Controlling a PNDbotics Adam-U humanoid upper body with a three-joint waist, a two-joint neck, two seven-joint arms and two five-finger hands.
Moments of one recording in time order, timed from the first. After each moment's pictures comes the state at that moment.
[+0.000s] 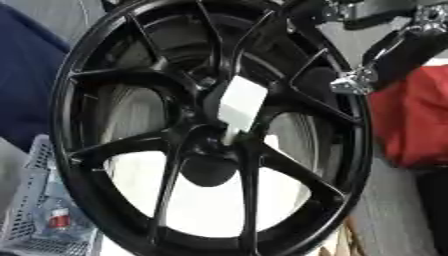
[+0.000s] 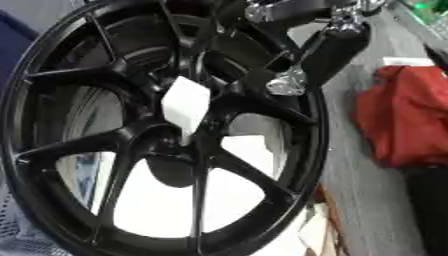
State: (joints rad) left arm -0.36 0.40 0.07 -1.98 0.49 -0.01 -0.05; right arm -0.95 -1.07 0.41 -2.00 0.13 -0.08 0.87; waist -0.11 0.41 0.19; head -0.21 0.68
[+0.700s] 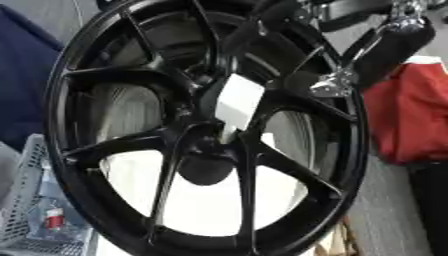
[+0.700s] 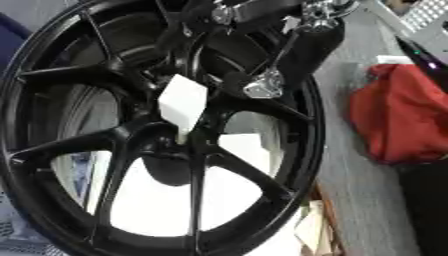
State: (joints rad) left arm -0.36 0.40 0.07 -1.98 0.49 -0.01 -0.05; right arm -1.03 -1.03 0.45 -2.00 0.12 -0.08 0.90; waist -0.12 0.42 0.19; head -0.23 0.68
